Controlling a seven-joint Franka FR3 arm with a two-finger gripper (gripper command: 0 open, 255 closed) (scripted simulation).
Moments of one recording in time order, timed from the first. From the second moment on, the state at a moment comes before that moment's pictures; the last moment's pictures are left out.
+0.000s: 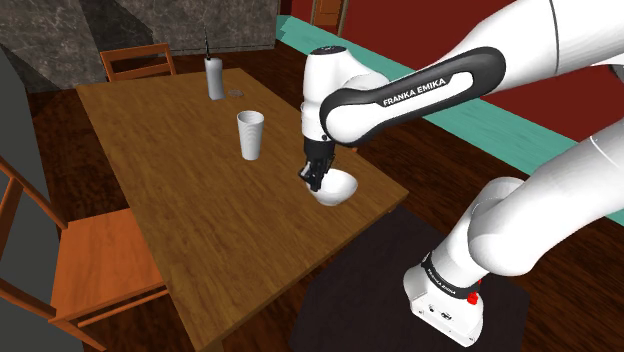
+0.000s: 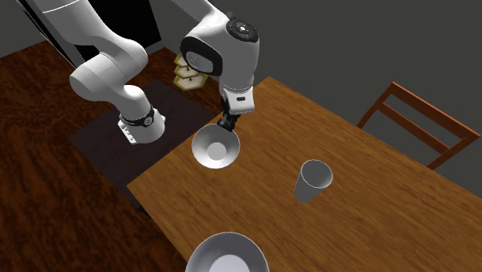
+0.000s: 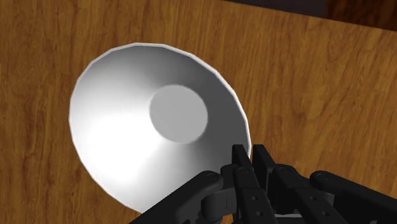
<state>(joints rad) 0.11 -0.26 0.22 -2.51 0.05 2.14 0.18</state>
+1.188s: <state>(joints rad) 0.11 -0.37 0.20 -2.36 0.05 1.88 0.17</state>
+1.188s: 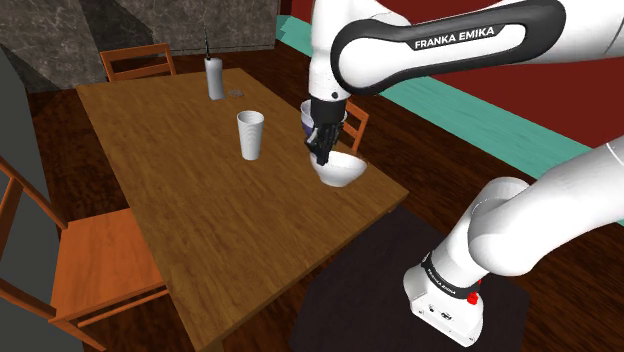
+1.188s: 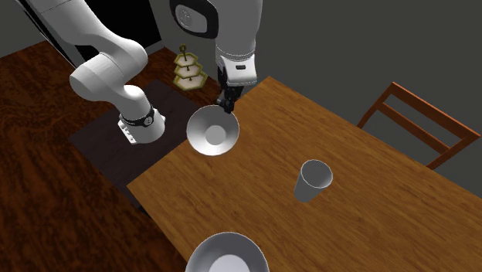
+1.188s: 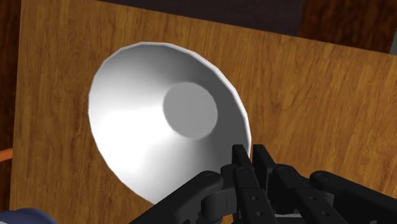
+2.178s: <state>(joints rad) 0.09 -0.37 0.17 -2.18 0.04 1.70 0.14</state>
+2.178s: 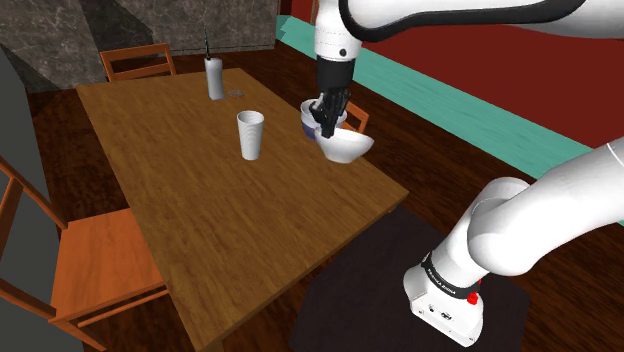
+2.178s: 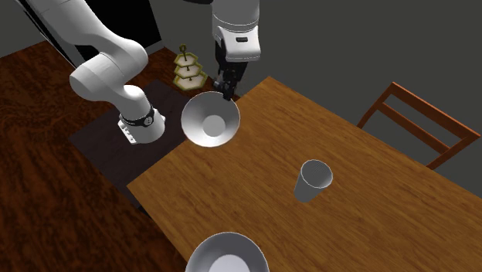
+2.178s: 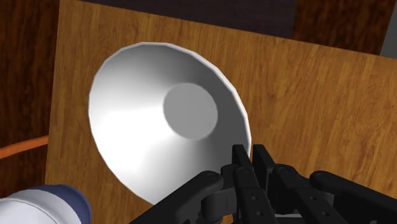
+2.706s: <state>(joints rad) 0.03 -0.20 0.09 -1.98 -0.02 1.67 0.01</state>
